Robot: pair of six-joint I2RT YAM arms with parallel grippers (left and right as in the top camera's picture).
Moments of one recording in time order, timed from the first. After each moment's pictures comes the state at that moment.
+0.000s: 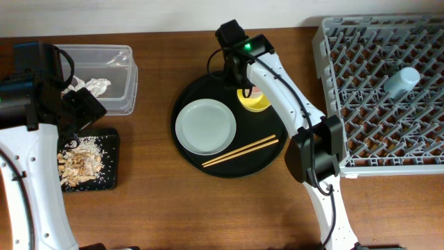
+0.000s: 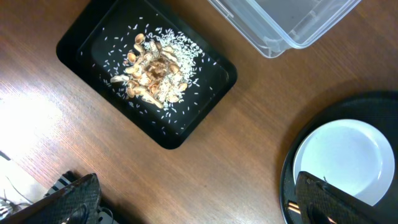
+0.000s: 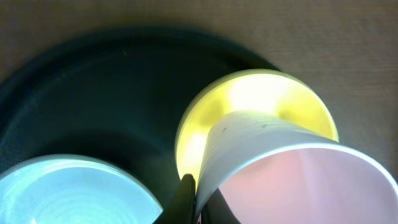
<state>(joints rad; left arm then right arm) 0.16 1.54 1.90 -1.62 -0.19 -0.56 0.45 2.41 2.38 -1.26 0.17 0.47</state>
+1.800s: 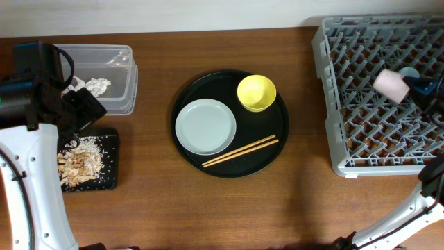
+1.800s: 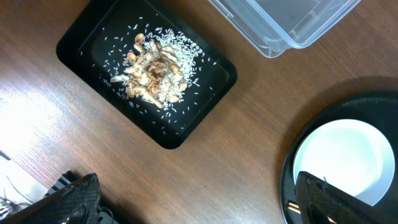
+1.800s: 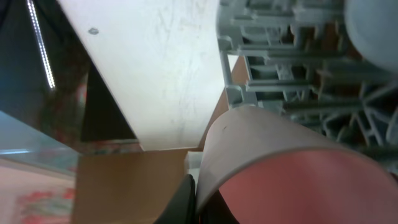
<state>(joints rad) 0.16 1.54 1.90 -1.62 -0.19 -0.56 -0.82 2.28 1.85 -0.96 -1.42 0.15</state>
